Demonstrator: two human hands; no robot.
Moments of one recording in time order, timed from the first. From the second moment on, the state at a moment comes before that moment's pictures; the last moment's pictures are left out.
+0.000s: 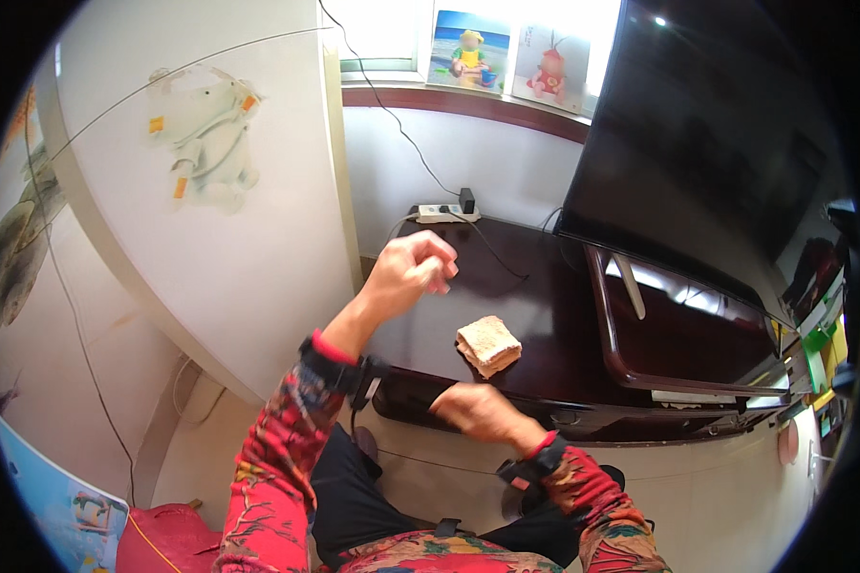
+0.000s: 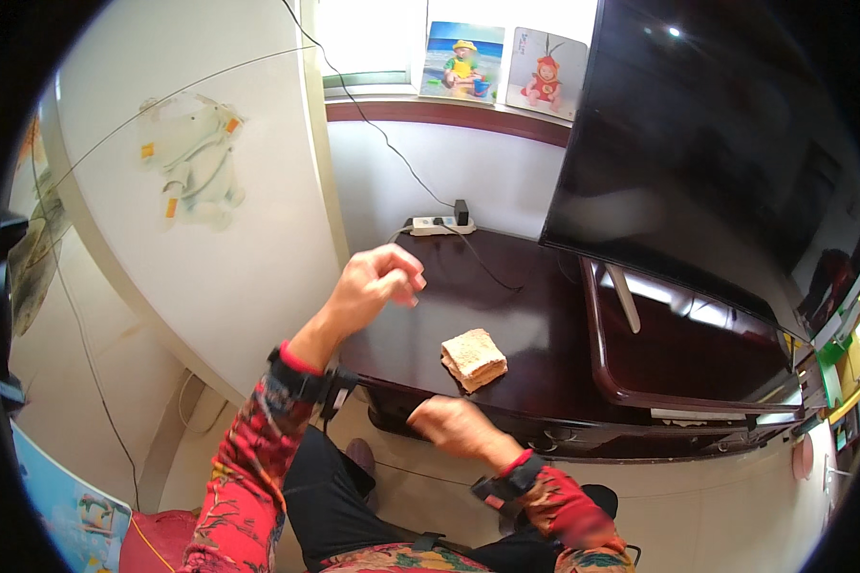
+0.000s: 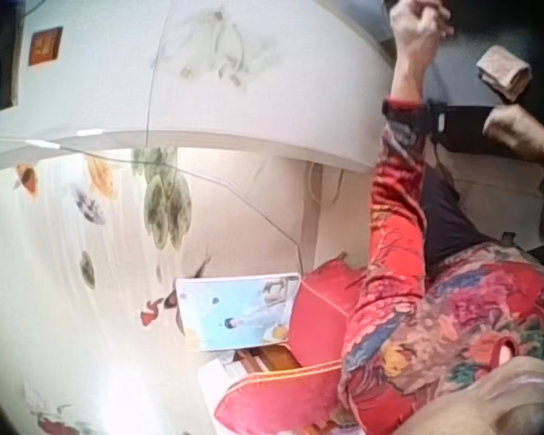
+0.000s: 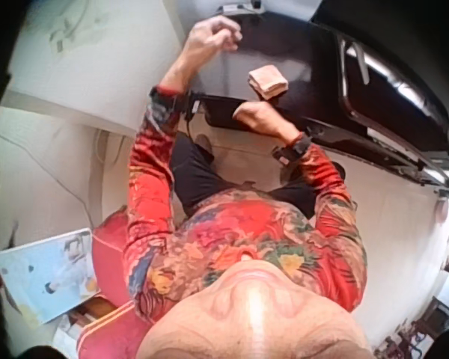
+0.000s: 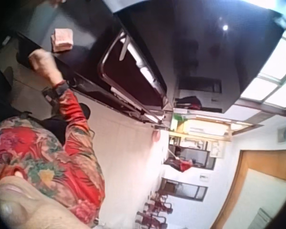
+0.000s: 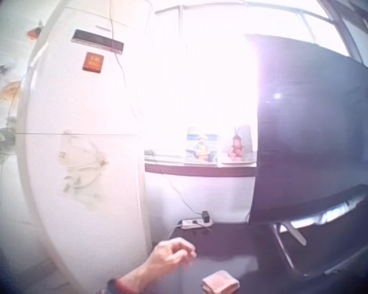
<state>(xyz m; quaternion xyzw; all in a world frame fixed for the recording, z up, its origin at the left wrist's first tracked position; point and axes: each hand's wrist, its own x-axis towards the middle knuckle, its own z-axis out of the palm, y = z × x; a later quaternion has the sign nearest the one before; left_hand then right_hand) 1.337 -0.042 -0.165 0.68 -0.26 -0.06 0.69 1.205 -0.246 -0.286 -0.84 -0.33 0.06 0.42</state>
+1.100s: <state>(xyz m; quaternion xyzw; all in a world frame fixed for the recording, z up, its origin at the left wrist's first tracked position) 1.332 0.014 -0.417 0.63 0.20 0.05 0.75 1.174 -0.392 -0.318 -0.93 0.21 -0.28 -0.05</state>
